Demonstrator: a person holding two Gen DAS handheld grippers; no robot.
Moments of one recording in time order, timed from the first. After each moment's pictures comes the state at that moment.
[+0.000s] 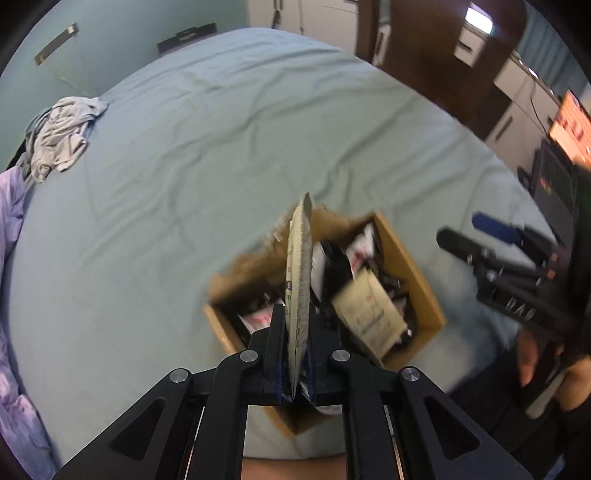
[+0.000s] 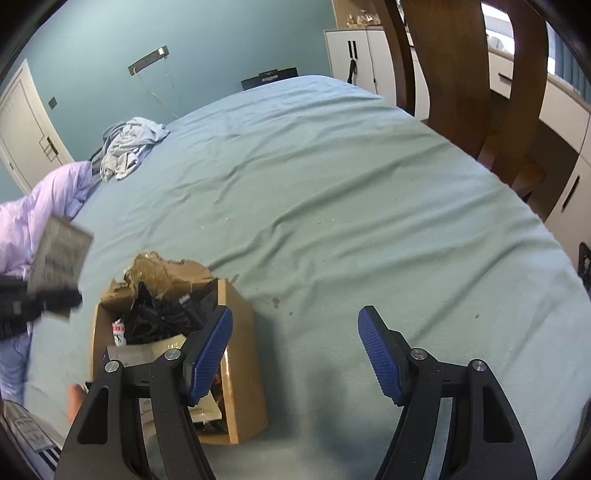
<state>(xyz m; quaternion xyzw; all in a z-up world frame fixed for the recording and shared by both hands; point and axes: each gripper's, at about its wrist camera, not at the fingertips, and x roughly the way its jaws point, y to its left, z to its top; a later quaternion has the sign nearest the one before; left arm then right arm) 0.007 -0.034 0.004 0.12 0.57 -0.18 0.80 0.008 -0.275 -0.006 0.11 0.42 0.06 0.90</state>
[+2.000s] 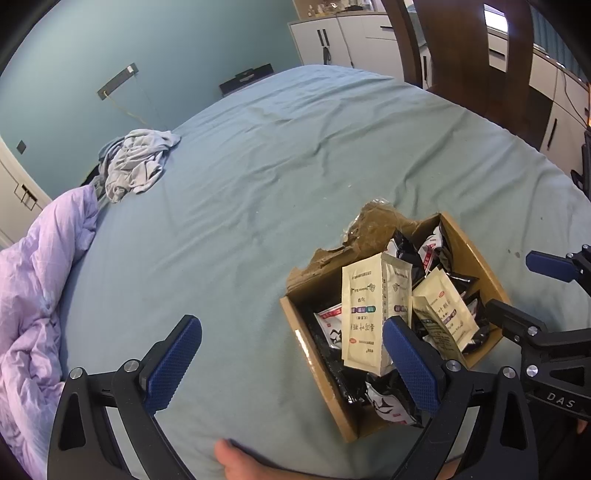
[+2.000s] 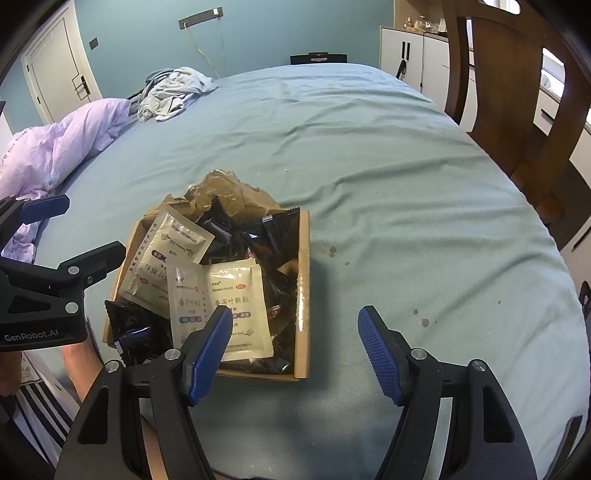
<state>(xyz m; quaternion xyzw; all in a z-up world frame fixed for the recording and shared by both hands) -0.024 -0.011 0.005 0.18 0.46 -0.05 0.87 -0.024 -0.223 -0.001 0.03 0.45 0.11 0.89</state>
